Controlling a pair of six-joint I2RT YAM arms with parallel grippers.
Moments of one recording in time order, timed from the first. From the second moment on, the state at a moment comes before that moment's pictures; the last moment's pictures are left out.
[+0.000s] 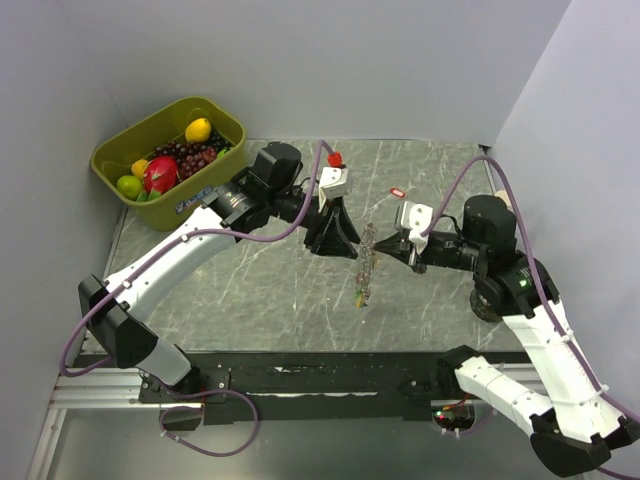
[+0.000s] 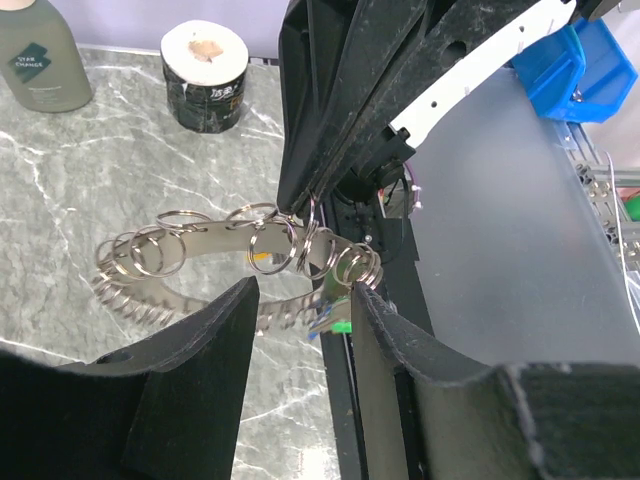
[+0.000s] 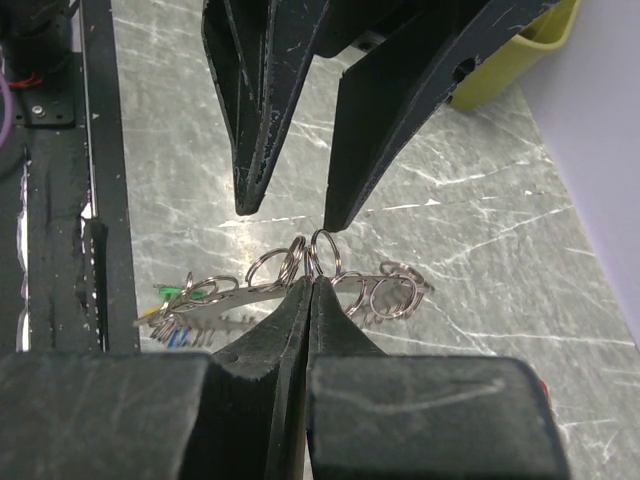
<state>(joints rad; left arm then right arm) -0.76 1.52 1.58 -0.51 1.00 0.14 0.43 0.84 1.19 -0.71 -0.74 -0.58</state>
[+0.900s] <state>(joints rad) -0.76 1.54 1.58 -0.48 1.05 0.09 0.43 0.85 1.18 -0.71 -0.76 -0.58</state>
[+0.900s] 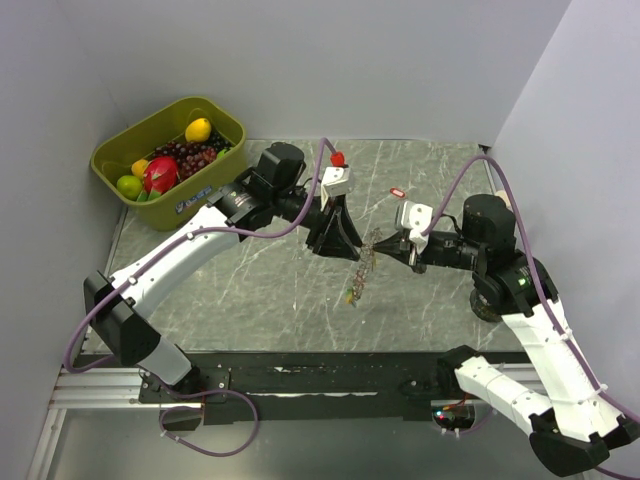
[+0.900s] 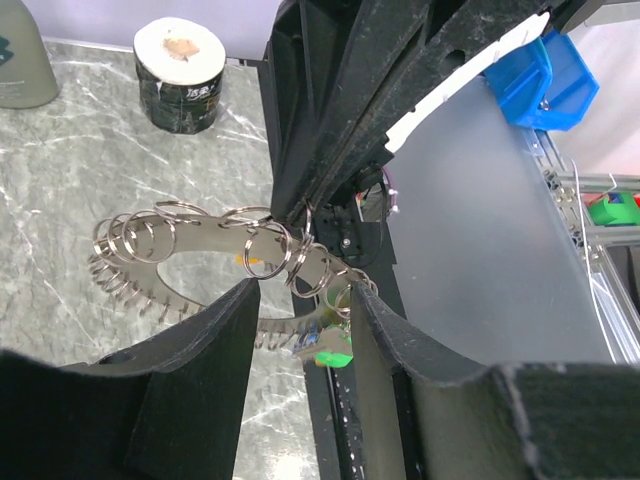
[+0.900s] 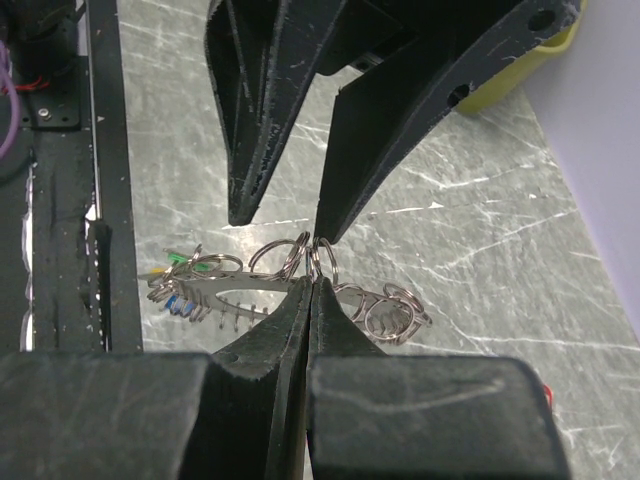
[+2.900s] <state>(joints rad) -0.75 1.54 1.53 -0.36 0.98 -0.07 0.37 0.85 1.15 -0.69 -0.90 -0.52</state>
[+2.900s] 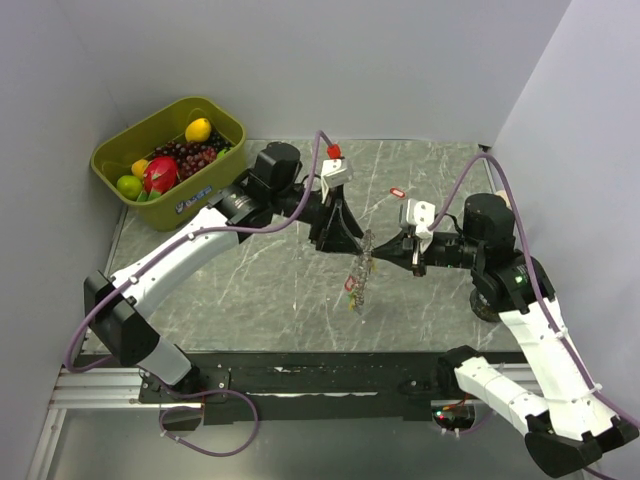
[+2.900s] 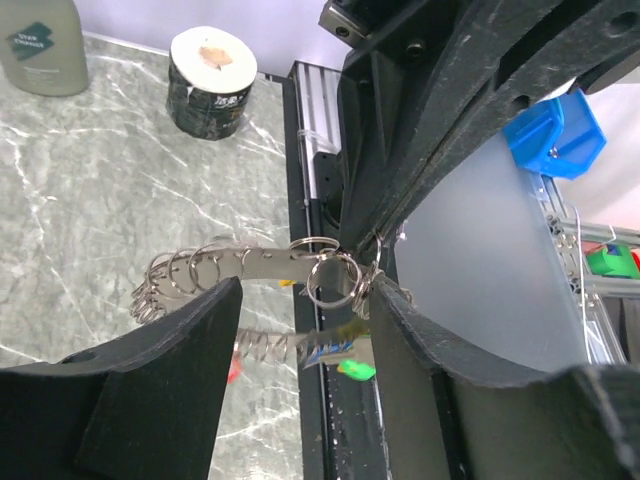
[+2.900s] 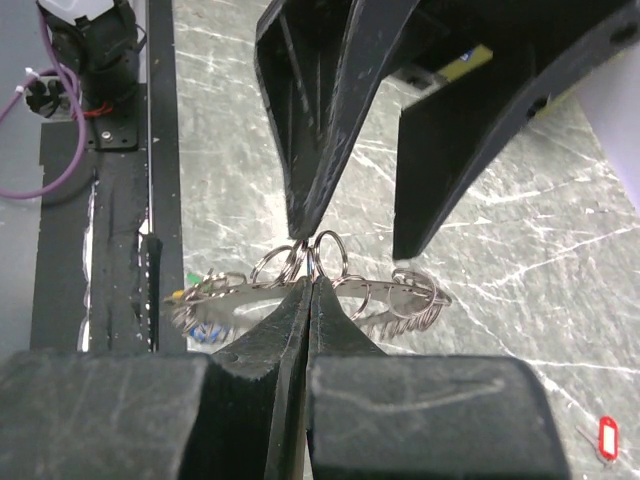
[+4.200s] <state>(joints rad) -0.76 1.52 1.57 -0.42 1.19 -0.01 0.37 0.89 1.14 -0.64 -0.86 -0.47</state>
